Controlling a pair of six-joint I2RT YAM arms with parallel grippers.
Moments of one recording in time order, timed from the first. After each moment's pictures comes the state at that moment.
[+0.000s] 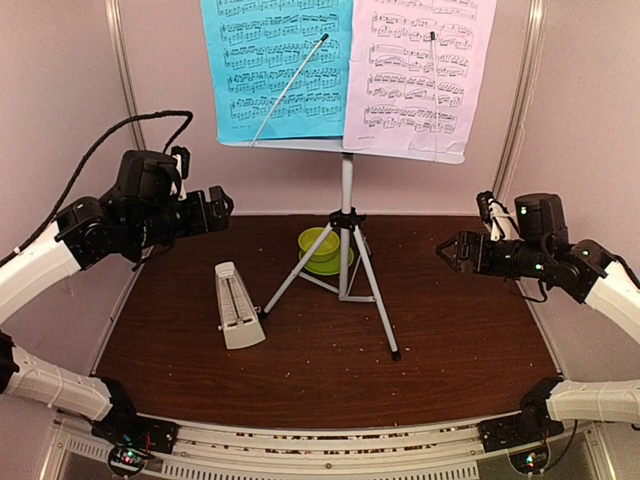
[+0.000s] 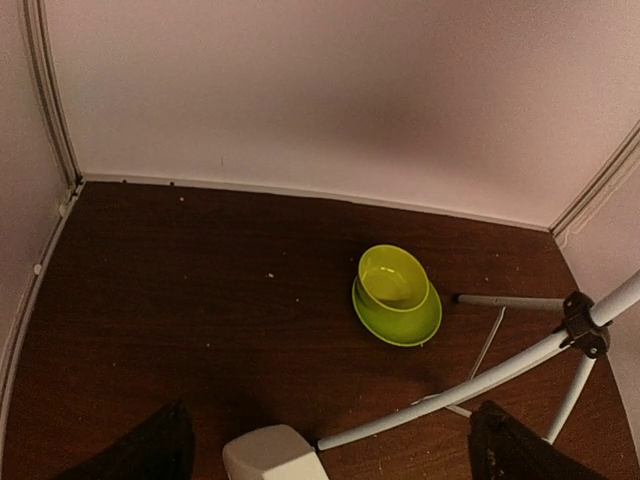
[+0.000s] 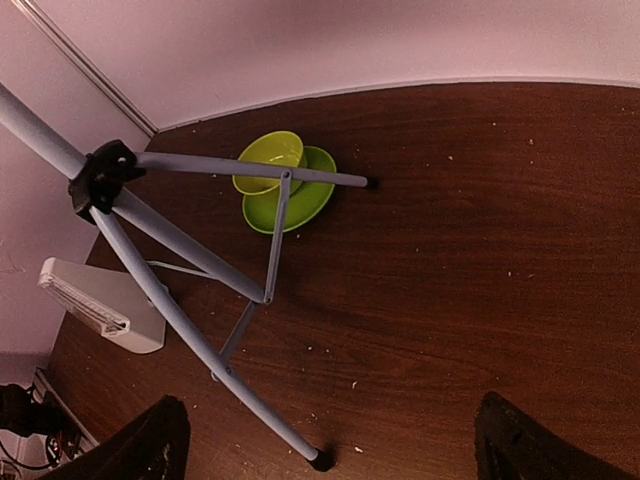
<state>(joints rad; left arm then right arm) -0.79 1.15 1.27 -0.57 -0.49 -0.54 0.47 0.93 0.93 -0.52 -0.08 0.42</state>
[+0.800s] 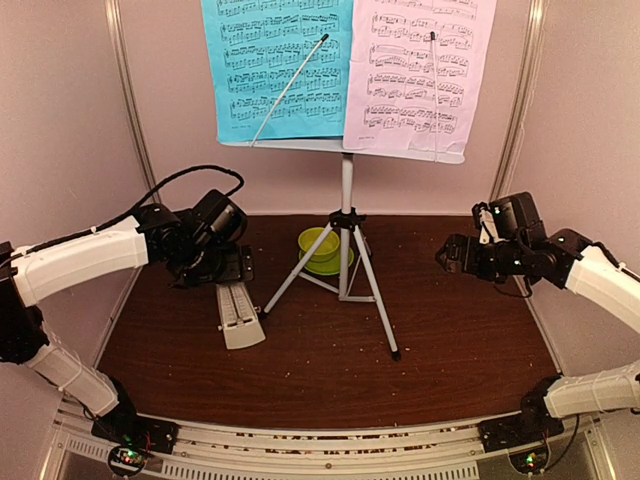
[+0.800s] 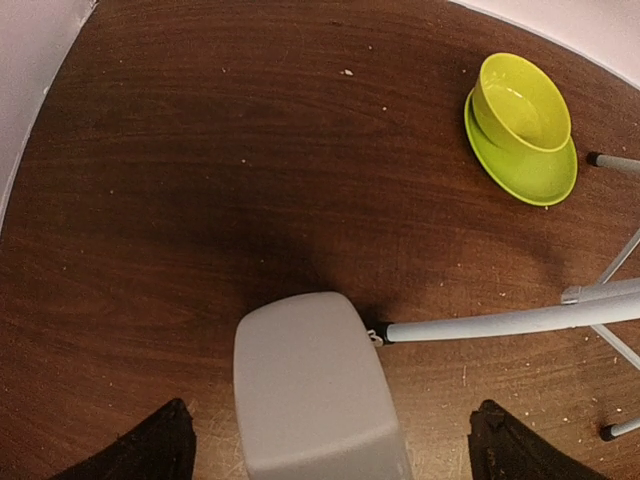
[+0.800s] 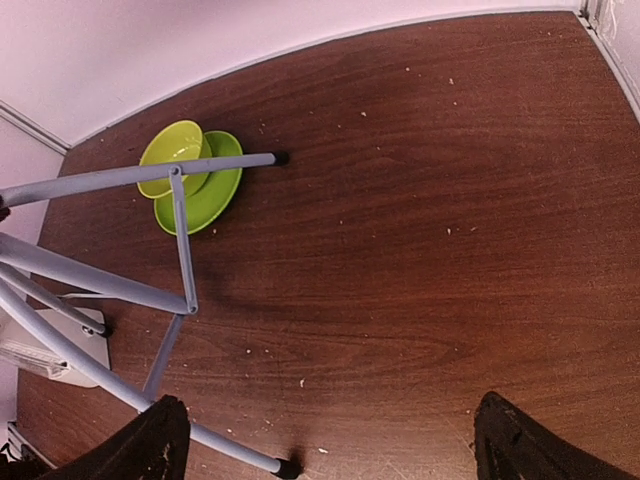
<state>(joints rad) -0.79 1.45 1.25 -0.84 -0.41 -0.82 0.47 1.08 0.96 -0.59 0.08 0.55</state>
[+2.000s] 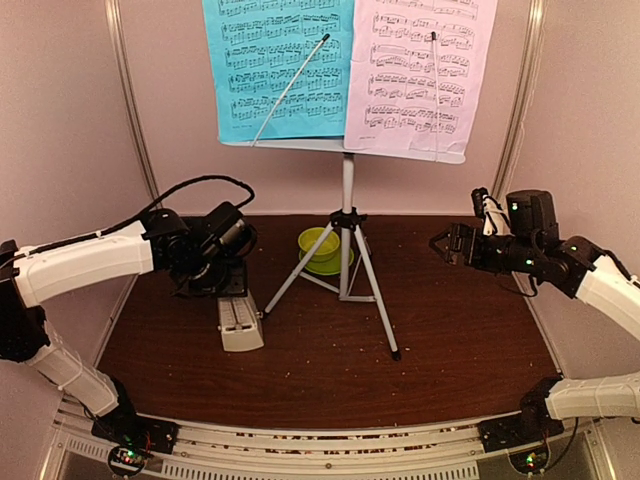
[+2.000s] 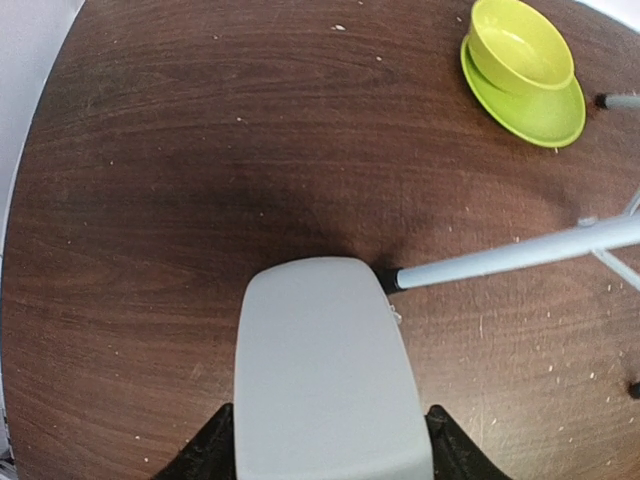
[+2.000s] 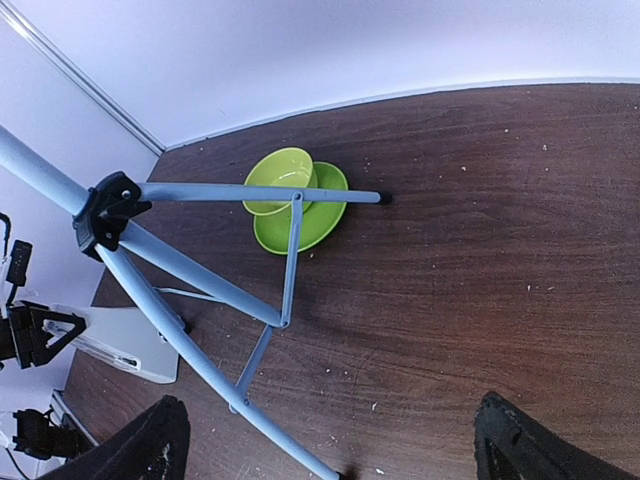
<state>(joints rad) -0.87 1.46 1.25 -0.92 -0.41 -0.85 0.47 0.99 0.92 -0.44 -0.09 0.49</state>
